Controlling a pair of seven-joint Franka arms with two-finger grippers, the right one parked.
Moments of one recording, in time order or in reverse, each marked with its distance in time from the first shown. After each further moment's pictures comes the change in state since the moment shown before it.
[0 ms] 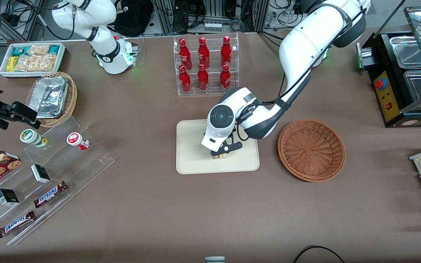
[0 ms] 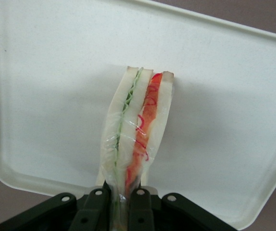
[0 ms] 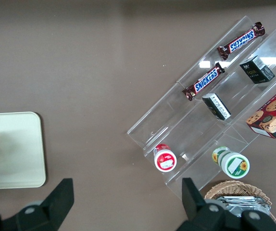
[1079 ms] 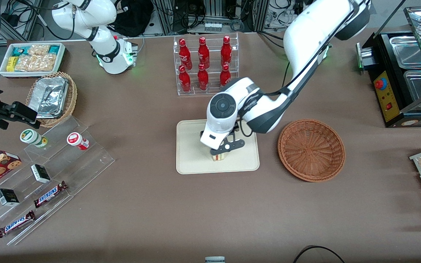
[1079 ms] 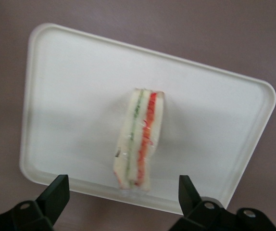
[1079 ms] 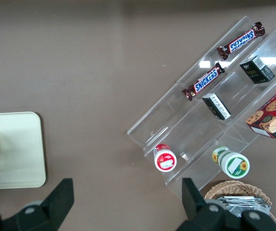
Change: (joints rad) arm 0.005 -0.125 0.020 0.053 0.019 -0.103 -0.008
